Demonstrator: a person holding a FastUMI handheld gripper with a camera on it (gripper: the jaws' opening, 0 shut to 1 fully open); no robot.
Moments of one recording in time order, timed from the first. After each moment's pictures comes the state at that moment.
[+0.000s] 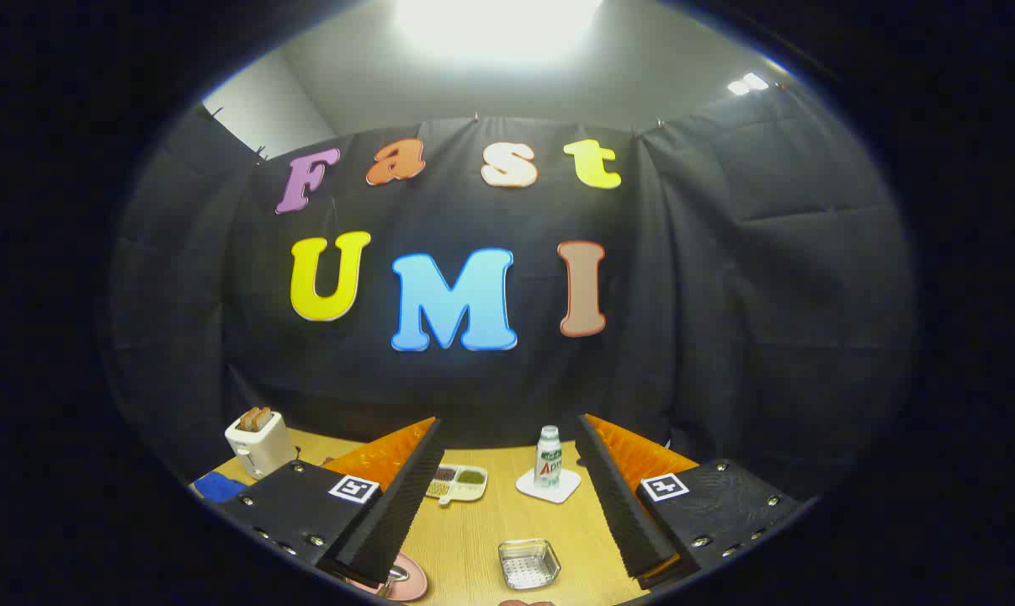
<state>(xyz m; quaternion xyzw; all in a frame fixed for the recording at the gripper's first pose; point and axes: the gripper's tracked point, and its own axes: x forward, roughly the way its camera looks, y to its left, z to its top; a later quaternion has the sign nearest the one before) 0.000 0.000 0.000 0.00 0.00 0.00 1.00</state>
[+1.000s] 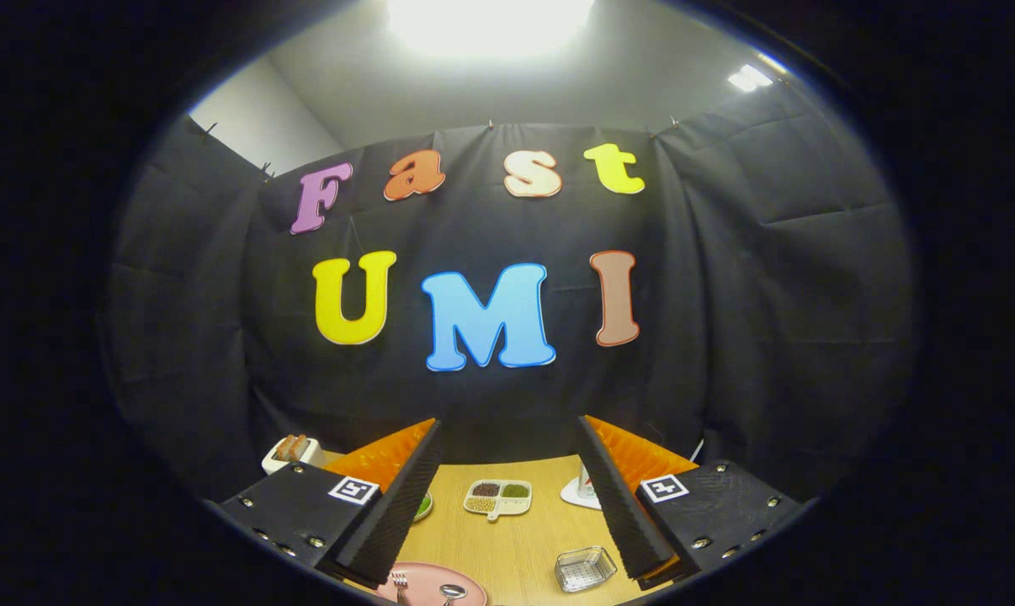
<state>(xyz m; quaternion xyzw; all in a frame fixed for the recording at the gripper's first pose) 0.016 0.067 -0.013 0.03 0.06 0.04 1.00</state>
